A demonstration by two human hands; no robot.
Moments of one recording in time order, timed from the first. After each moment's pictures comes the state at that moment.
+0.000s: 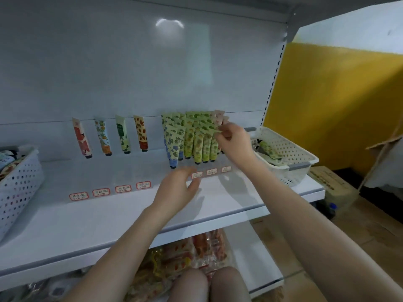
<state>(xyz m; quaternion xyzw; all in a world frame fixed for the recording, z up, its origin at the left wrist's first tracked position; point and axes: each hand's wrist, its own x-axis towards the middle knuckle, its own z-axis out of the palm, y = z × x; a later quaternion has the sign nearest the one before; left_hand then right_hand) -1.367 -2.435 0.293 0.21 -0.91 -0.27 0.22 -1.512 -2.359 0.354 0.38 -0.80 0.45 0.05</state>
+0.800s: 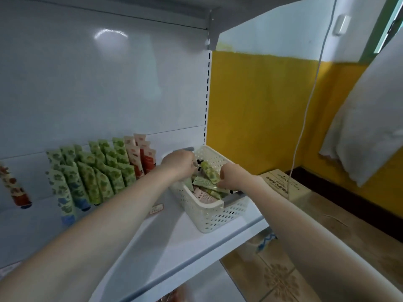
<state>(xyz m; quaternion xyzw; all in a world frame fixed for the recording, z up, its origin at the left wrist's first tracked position) -1.631 -2.402 0.341 0.10 -0.99 -0.07 0.06 -1.692 -2.259 0.327 0.29 -0.95 0.10 -0.10</state>
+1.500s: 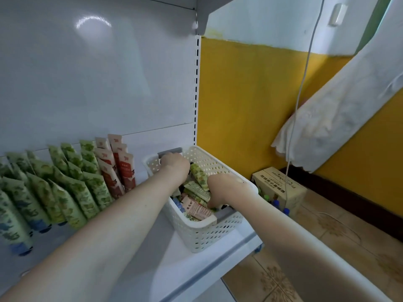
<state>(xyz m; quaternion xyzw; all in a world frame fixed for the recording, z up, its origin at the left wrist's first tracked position) -1.709 -2.403 0.307 0.13 -0.96 0.22 -0.06 -1.713 -2.271 0.305 0.31 -0.94 -0.06 -0.11</state>
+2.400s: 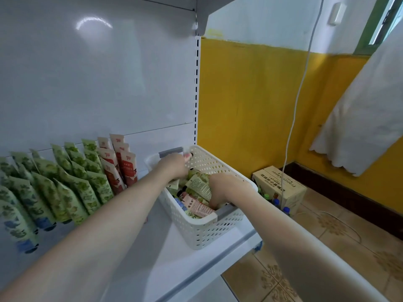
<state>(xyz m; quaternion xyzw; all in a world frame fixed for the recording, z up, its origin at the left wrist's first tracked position) -1.708 -2.420 0.305 0.19 -0.97 -0.12 -0.02 -1.714 -2.271 0.305 0.31 -0.94 -0.01 -0.13</state>
